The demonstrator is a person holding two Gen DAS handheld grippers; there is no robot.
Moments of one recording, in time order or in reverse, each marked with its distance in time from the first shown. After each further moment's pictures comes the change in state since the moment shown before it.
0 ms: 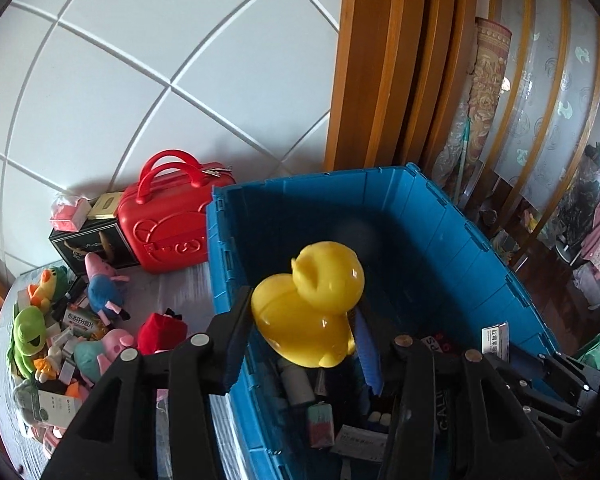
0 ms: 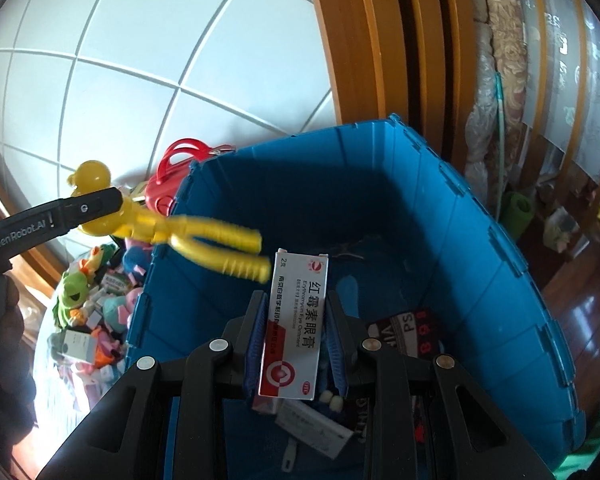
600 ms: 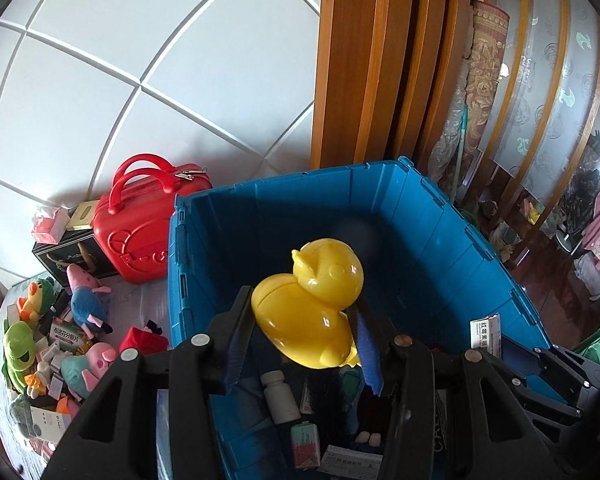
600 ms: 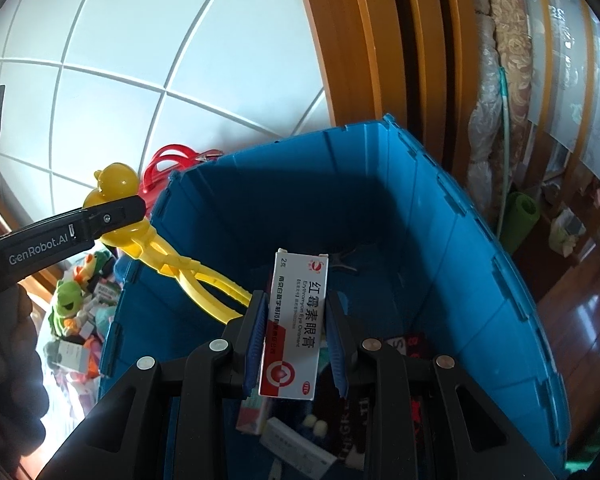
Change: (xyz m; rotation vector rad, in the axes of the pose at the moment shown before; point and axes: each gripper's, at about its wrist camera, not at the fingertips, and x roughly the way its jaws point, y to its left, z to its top) left arm 0.044 -0.032 0.029 0.024 0.029 -0.010; right arm 0.035 -0.033 0.032 0.003 0.009 0.012
